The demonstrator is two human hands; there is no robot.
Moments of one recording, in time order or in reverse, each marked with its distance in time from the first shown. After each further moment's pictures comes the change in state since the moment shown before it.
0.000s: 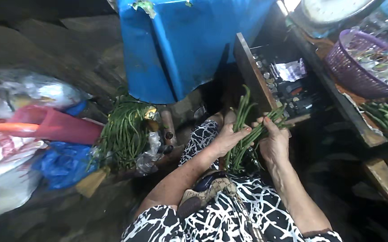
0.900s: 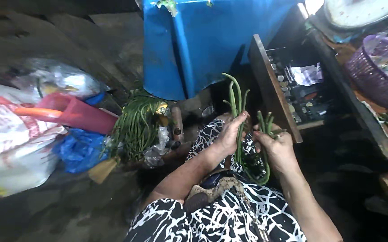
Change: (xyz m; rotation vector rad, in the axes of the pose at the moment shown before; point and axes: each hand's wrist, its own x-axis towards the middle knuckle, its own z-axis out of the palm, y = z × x) left_hand -0.001 0.011 0.000 -0.276 0.228 0.045; right_hand -0.024 -0.019 0.013 -0.507 -0.340 0.061
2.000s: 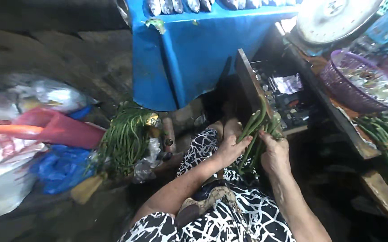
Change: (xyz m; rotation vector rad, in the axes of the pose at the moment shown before) left_hand -0.012 -0.002 0.005 0.485 -0.248 0.073; right_hand 0.011 0.005 -0.006 0.257 0.312 -0.124
